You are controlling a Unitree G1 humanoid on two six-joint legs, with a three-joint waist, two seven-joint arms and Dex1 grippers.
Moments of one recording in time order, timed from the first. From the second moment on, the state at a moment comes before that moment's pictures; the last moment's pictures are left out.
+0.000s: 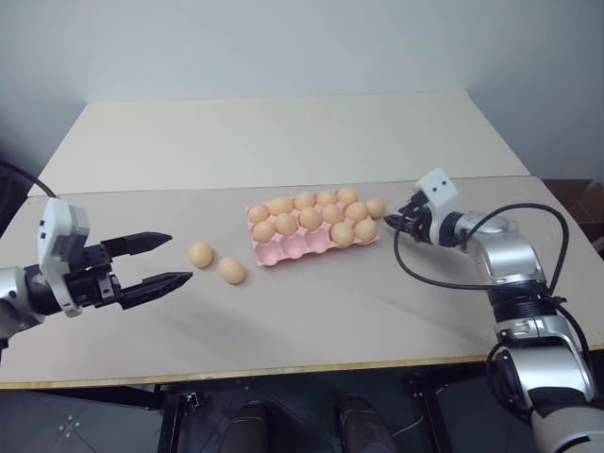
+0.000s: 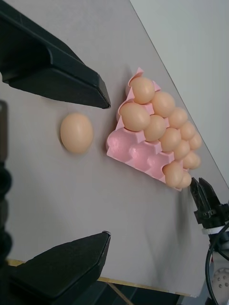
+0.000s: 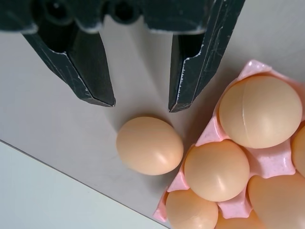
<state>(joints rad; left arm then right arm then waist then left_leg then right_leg) 0.01 0.99 0.55 -0.35 -0.83 0.68 -1.07 -0.76 -0.57 0.03 0.41 0.10 0.49 0.72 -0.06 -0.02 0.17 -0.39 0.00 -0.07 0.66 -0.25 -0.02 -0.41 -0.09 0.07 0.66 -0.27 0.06</state>
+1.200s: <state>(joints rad) 0.01 0.99 0.57 -0.34 -0.82 0.67 -1.08 -0.97 -0.57 0.11 0.94 0.01 0.09 0.97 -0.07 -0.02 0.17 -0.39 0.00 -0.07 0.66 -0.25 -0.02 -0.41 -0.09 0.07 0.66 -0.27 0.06</state>
